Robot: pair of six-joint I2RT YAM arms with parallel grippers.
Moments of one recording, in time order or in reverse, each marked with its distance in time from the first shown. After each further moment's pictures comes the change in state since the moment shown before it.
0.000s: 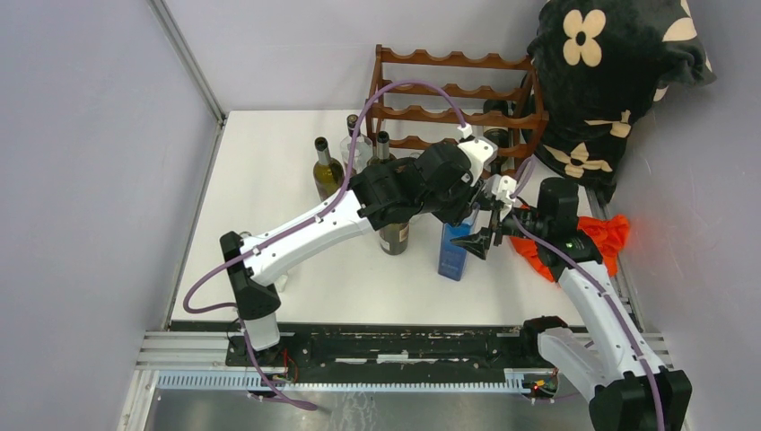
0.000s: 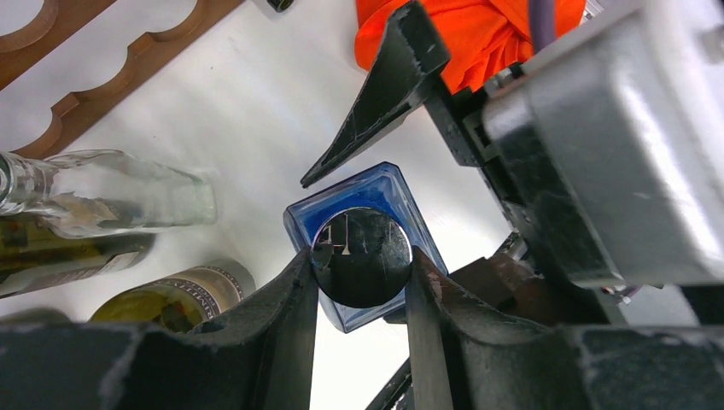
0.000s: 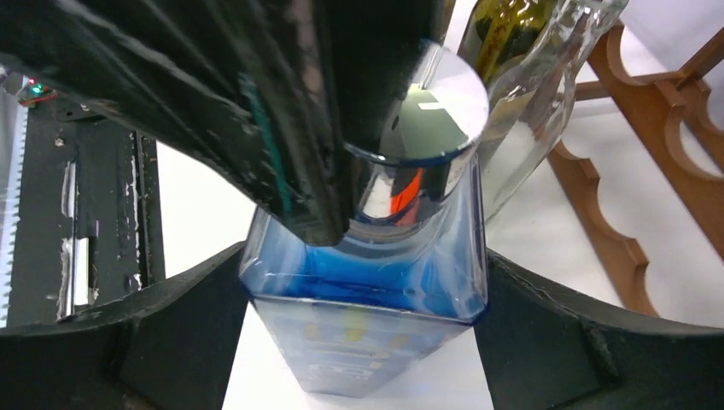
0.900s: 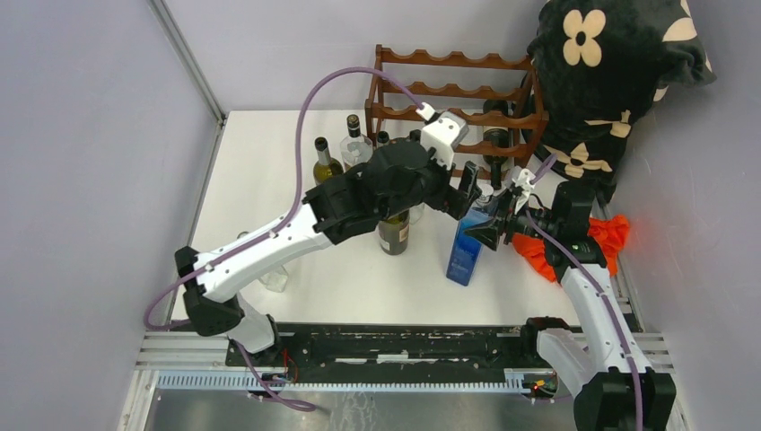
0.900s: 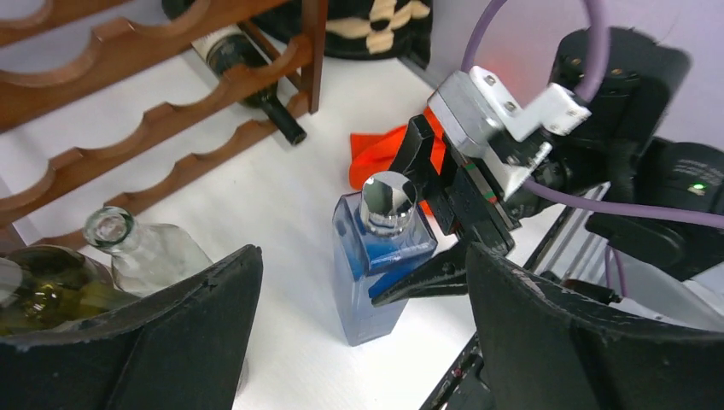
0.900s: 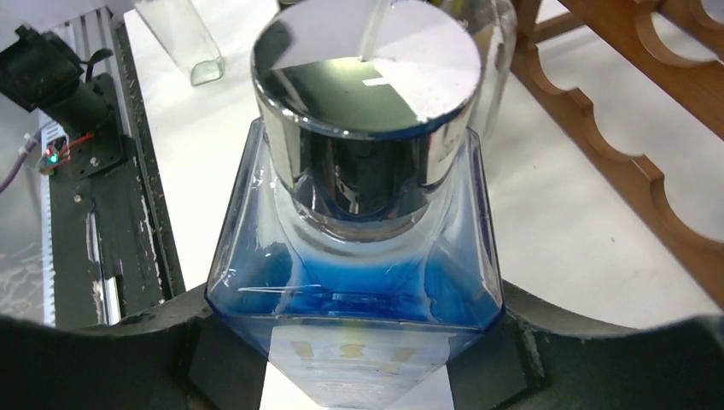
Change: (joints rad) left arm 0.001 -0.194 -0.200 0.317 -0.082 -0.005; right arm -0.130 -0.006 -0.089 0.125 -0.040 0.227
